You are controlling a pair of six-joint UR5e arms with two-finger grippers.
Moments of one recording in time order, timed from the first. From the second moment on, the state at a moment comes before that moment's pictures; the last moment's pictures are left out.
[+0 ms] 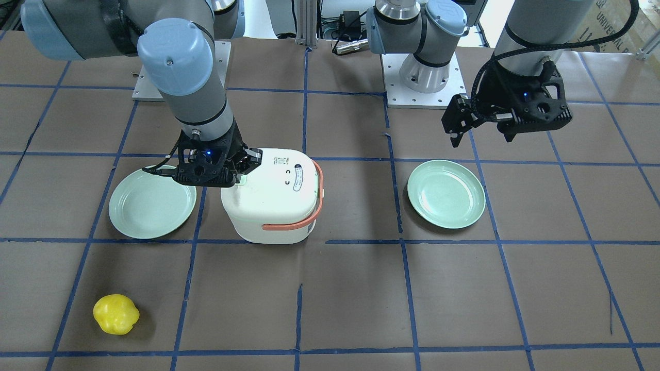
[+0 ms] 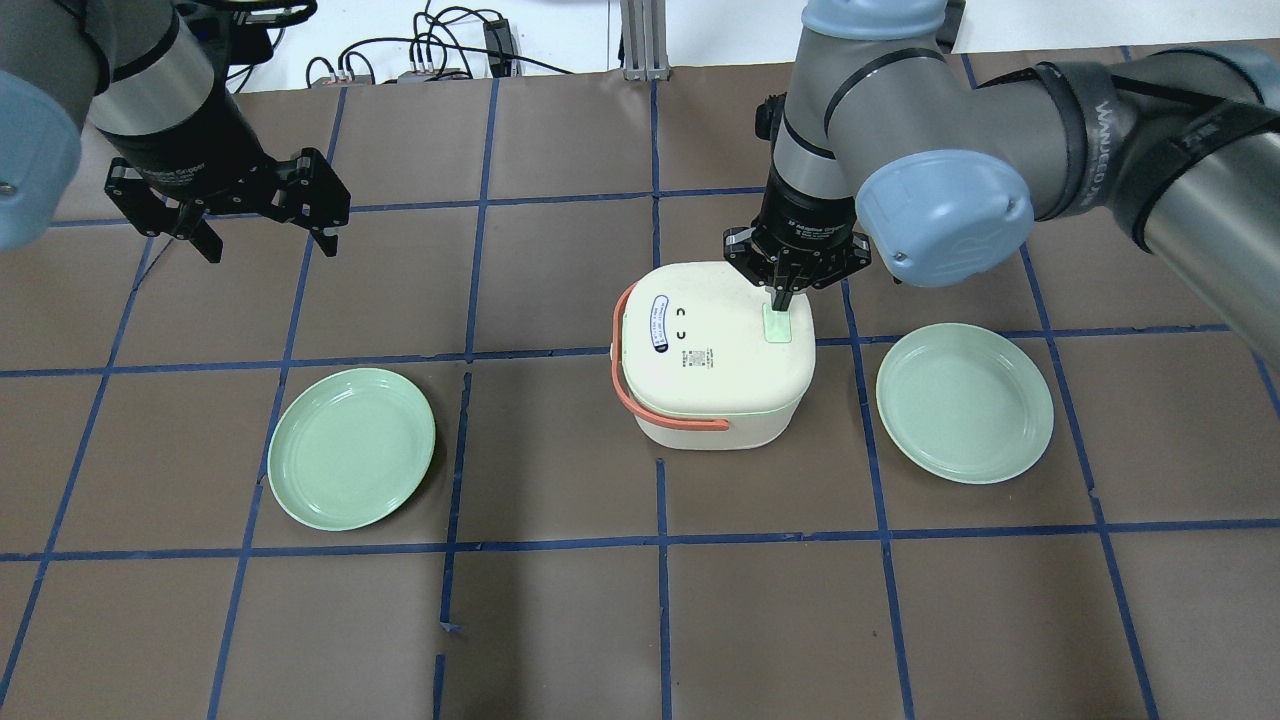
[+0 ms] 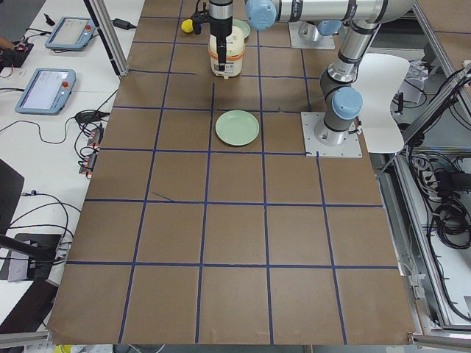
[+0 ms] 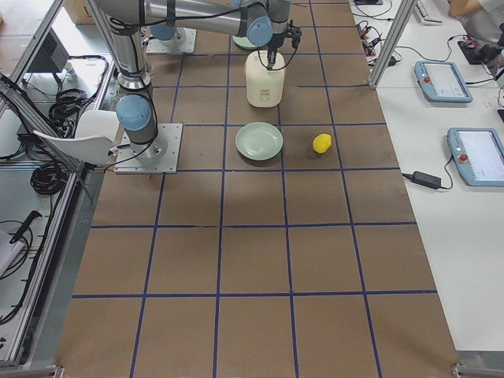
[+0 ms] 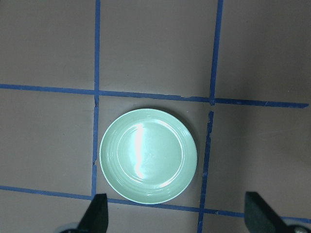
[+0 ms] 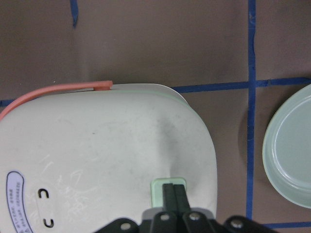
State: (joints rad) left arm -1.50 -1.56 -1.59 -1.54 1.67 0.00; right arm 1.76 -1.40 1.67 -1.79 -1.51 0.25
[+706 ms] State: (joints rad) left arm -1.50 -1.56 -1.59 -1.54 1.67 0.00; right arm 1.76 -1.40 1.70 -1.82 -1.51 0.23
